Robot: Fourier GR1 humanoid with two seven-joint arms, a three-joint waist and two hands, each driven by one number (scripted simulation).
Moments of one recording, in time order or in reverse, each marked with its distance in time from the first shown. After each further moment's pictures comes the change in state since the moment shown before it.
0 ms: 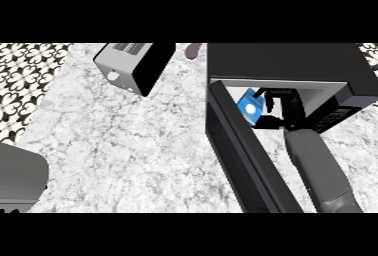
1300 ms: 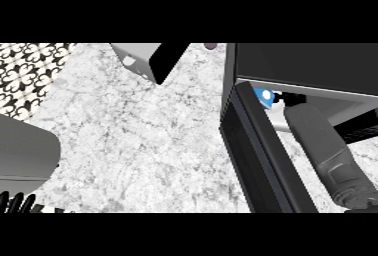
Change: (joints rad) left arm -0.103 0.009 -0.018 0.050 -0.012 -0.019 0.040; right arm -0.298 -0.055 -0.066 0.414 0.157 -0.283 0.261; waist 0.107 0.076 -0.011
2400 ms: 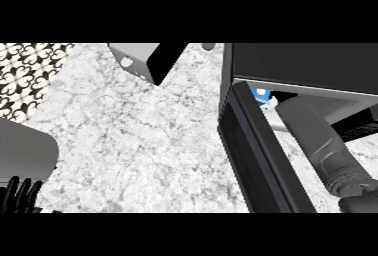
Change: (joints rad) left arm -0.104 0.006 0.025 0.093 -0.001 -0.003 0.021; right arm -0.109 0.014 0.023 0.151 0.086 -0.066 -0.045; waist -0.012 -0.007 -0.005
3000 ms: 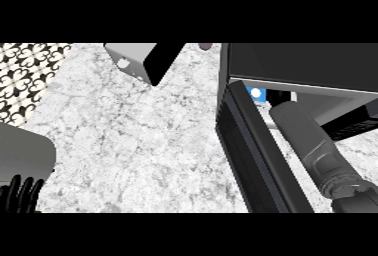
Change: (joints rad) left arm -0.019 -0.016 0.006 0.039 -0.006 -0.003 -0.019; right arm 0.001 0.036 -0.025 0.033 -0.007 0.006 -0.019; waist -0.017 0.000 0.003
